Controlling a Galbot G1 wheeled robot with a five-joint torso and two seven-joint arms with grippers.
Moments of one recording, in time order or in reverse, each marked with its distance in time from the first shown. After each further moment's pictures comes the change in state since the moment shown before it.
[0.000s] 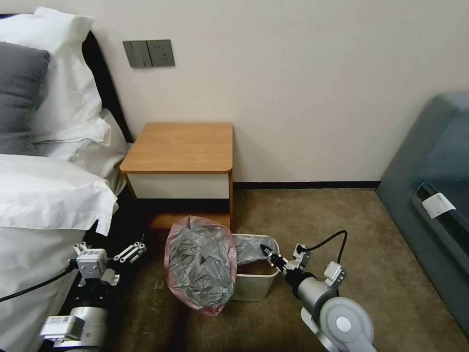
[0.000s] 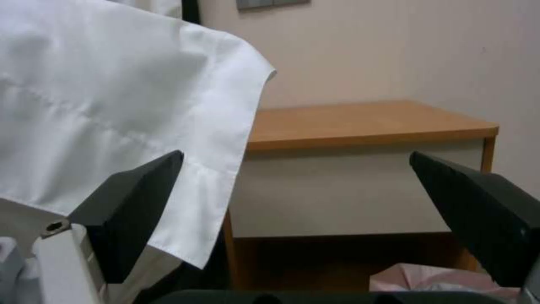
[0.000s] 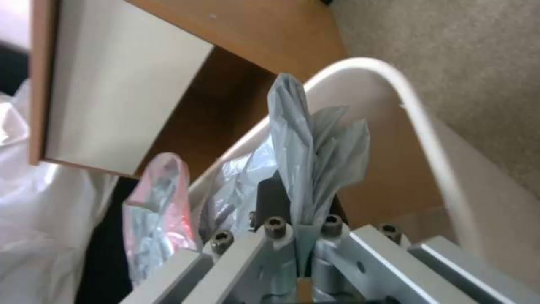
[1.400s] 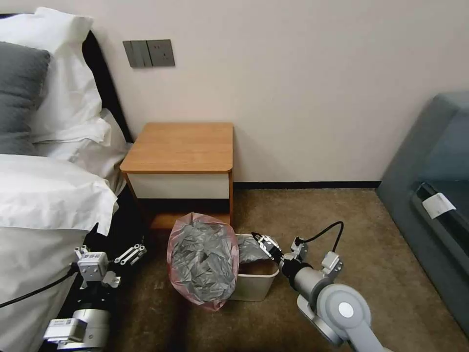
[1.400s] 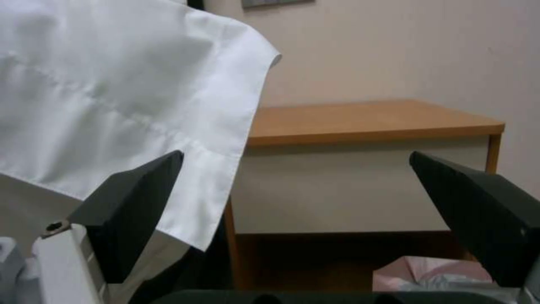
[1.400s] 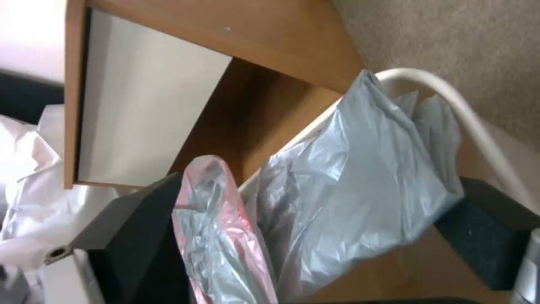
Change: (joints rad) left arm -0.003 -0.024 0.003 0.025 0.010 -0.033 0.008; right arm 0.038 0.022 0.019 0.082 0.166 -0.033 0.174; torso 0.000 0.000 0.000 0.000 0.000
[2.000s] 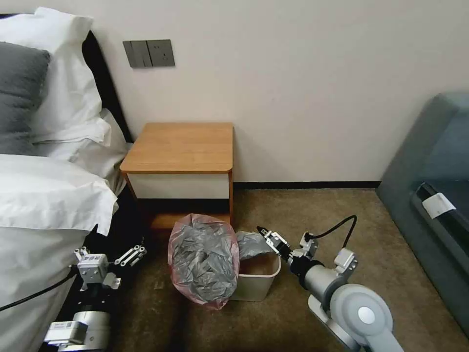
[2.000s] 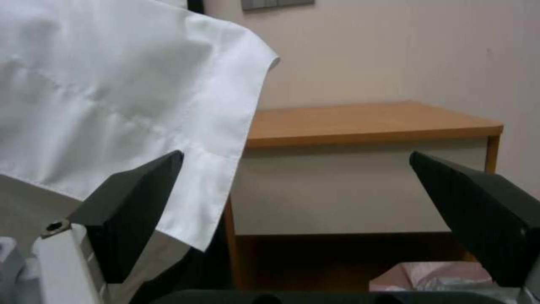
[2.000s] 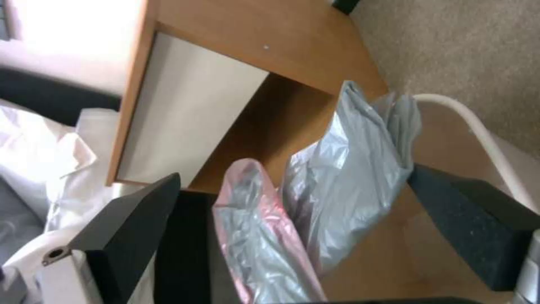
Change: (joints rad) left arm 0.003 -0.009 0.000 0.000 0.008 -0.011 0.005; right arm -0.052 -0.054 0.053 0.168 0.066 -0.005 0.073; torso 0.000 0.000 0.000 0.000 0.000
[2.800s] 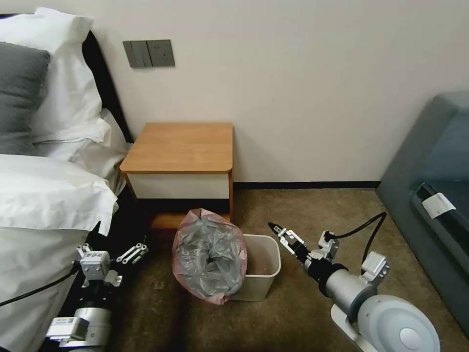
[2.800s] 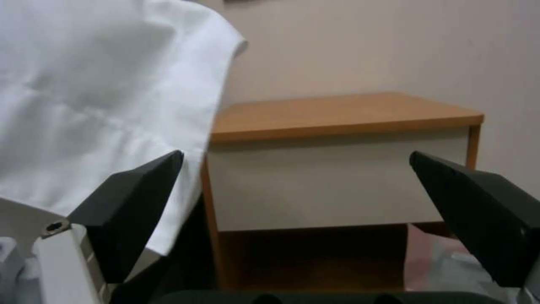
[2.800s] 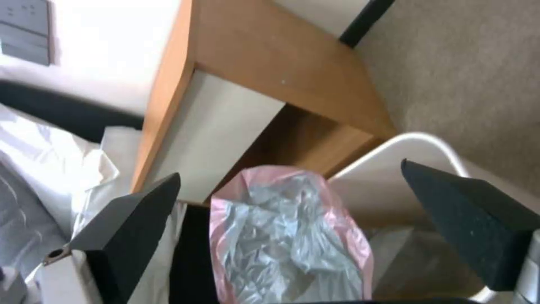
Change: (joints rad) left arm -0.025 0.048 0.029 0.013 -0.008 0.042 0.000; right arm -0.071 -0.022 0.104 0.111 0.021 -0.003 0.017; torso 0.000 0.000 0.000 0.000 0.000
